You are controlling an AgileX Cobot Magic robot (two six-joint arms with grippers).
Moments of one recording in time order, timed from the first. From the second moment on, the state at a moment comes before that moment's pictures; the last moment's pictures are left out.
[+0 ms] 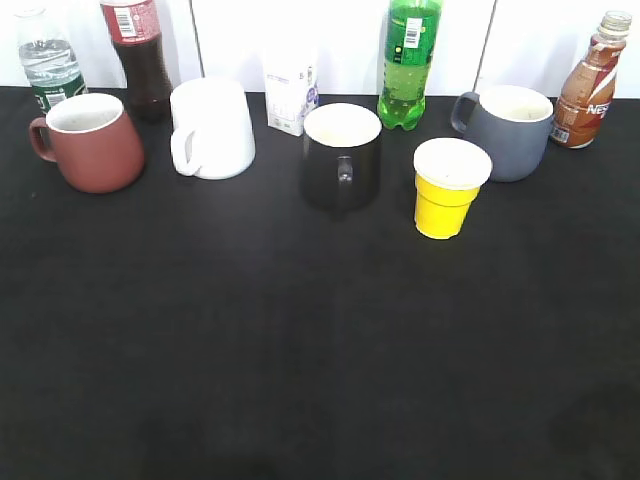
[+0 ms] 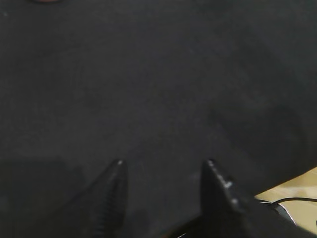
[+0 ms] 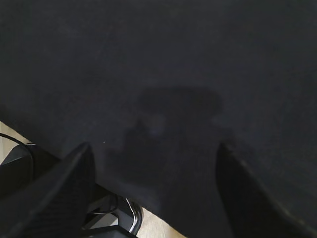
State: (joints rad) left arm -0.44 0.24 -0.52 -0.06 1.07 0.00; right arm 0.56 0.36 -0.50 0.03 1.04 -0.02
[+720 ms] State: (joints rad) left arm 0.05 -0.01 -0.52 -0.06 1.06 0.00; right arm 0.08 -0.01 -0.50 0.03 1.04 -0.02
